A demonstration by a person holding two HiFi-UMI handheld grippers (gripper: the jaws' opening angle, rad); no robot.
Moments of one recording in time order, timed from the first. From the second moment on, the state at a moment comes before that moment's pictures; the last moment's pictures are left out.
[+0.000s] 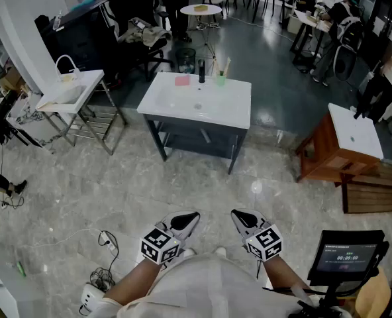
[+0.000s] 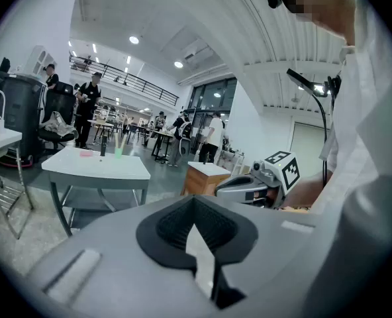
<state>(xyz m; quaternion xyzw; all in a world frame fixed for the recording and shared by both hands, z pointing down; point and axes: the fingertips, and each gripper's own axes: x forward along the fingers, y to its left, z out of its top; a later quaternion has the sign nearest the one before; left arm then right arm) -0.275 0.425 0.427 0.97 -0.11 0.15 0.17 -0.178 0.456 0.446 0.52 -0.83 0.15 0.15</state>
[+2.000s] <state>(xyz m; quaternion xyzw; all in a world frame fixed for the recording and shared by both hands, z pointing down) -0.052 0.018 0.434 0.96 -0.20 0.12 0.15 0.067 0.106 0.467 0.56 -0.80 0.15 0.13</state>
